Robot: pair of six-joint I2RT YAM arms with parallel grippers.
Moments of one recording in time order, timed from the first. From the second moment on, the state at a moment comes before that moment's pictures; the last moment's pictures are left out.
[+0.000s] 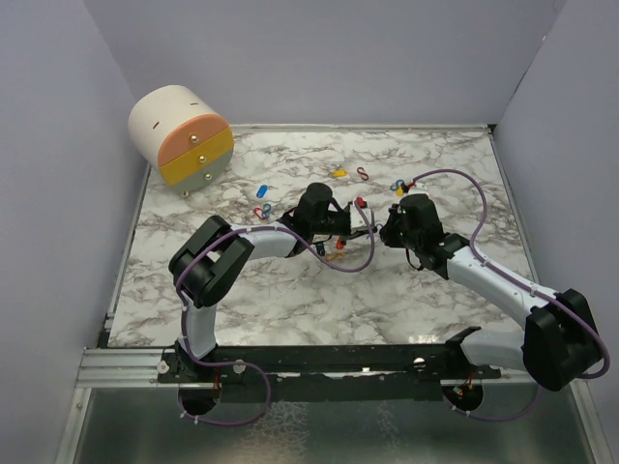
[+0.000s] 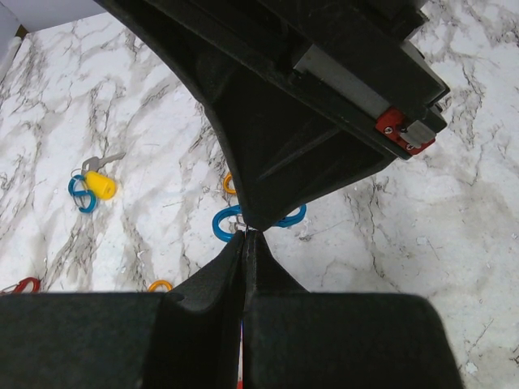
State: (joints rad) left arm -0.74 1.92 1.08 0.57 0.74 0.44; right arm 0.50 1.24 0.72 -0.13 0.16 0.44
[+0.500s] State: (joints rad) left arm -0.74 1.93 1.09 0.57 0.73 0.44; right arm 0.50 1.24 0.72 -0.13 0.17 0.44
